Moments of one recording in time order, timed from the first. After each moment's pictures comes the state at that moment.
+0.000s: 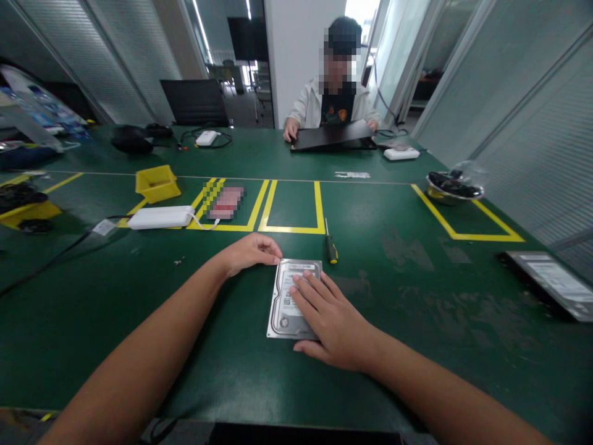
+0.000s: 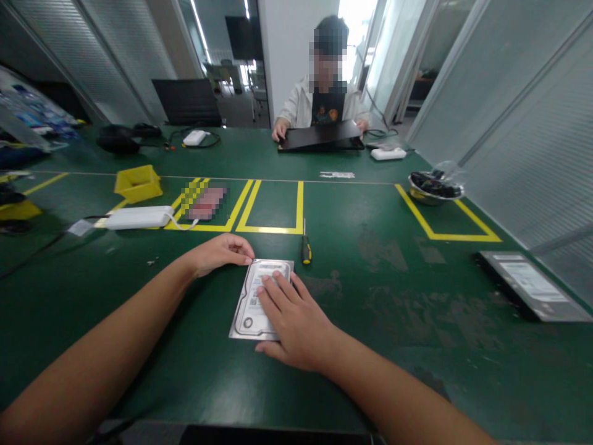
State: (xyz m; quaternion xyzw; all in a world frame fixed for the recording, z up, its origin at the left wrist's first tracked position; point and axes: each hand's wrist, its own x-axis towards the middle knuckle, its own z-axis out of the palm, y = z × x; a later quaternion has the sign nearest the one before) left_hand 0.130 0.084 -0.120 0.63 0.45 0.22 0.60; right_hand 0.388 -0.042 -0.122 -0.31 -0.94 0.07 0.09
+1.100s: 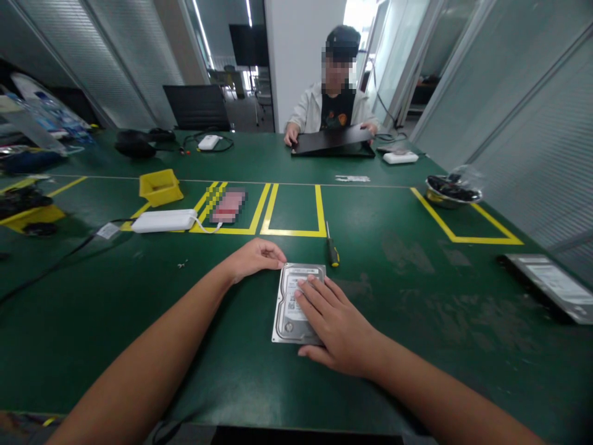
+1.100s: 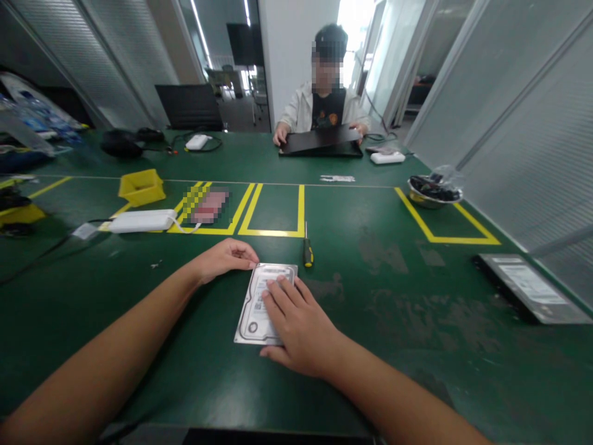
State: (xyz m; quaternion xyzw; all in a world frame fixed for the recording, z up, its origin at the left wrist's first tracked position) left_hand 0.133 0.076 -0.119 0.63 0.44 0.25 0.59; right_hand 0.388 -0.045 -0.118 -0.32 -0.94 0.07 0.09
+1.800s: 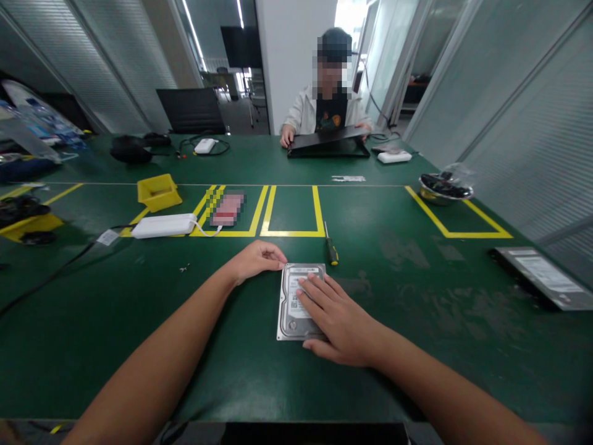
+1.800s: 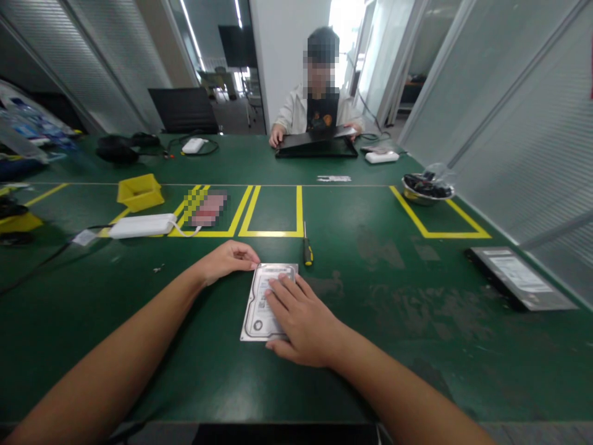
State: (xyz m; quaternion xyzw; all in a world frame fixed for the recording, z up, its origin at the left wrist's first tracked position) left_hand 0.131 0.075 -0.119 0.63 0.44 0.25 0.59; right_hand 0.389 -0.045 -0.105 -0.32 -0.94 0.10 0.07
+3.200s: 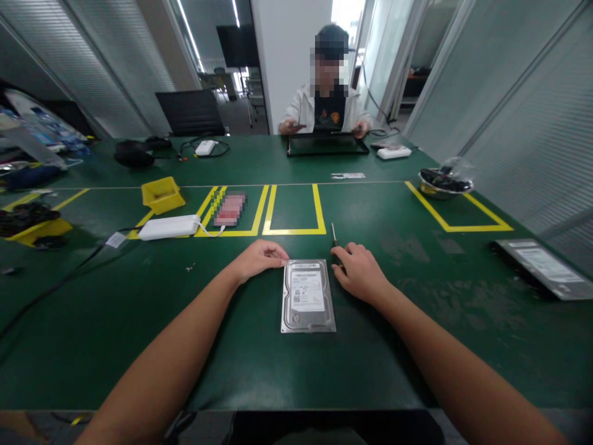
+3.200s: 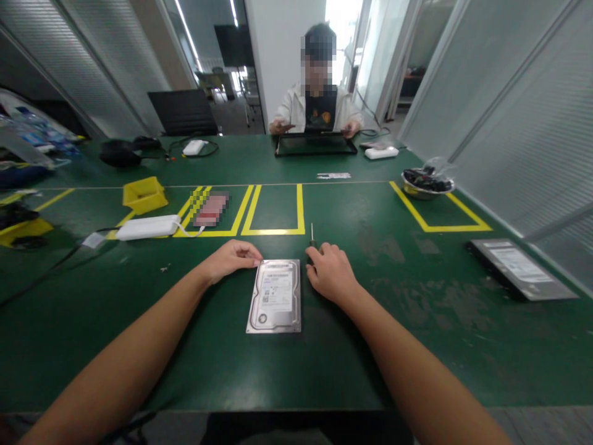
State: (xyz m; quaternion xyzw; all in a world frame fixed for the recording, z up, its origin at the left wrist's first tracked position) left_hand 0.131 0.072 -0.119 0.64 0.44 0.26 0.58; right_hand 0.415 0.017 -0.116 -0.58 -0.81 -0.02 0.10
